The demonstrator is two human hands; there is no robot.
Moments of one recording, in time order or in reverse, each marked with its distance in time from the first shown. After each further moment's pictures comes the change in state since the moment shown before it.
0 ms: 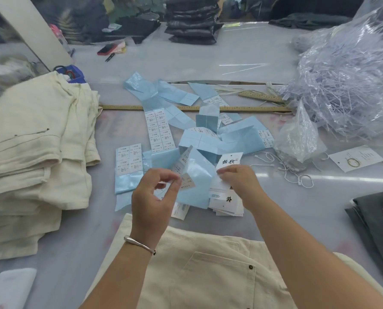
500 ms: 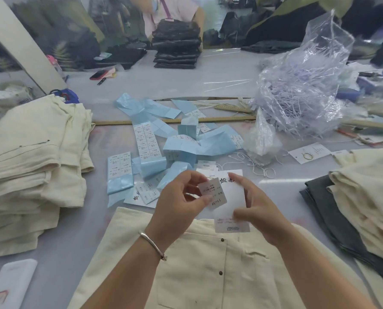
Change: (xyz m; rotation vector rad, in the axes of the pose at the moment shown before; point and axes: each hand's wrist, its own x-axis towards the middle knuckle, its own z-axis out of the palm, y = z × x) left_hand -0.052 0.107 0.007 -0.248 -0.490 -0.175; right_hand -0.155 0.019 -0.084 0.185 -0.226 -0.181
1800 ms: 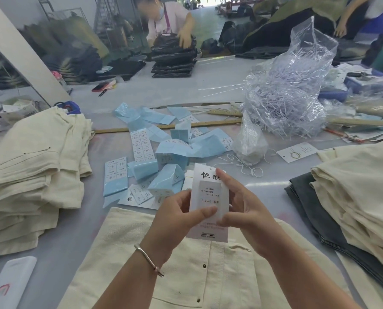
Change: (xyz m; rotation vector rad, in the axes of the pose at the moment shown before) left_hand -0.037 0.020 0.040 -0.220 -0.127 -0.268; right_hand -0.055 -0.016 -0.012 0.256 -0.177 -0.180
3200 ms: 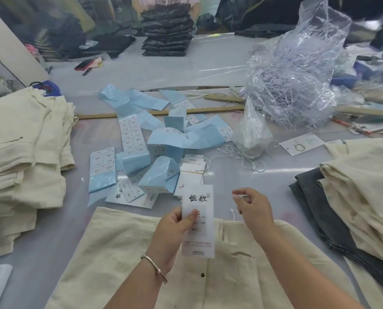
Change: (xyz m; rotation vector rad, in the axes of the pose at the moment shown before) left_hand 0.051 -0.088 -0.007 -0.283 0.132 -0.271; right_hand 0.067 0.098 -0.072 -0.457 0.643 0.155
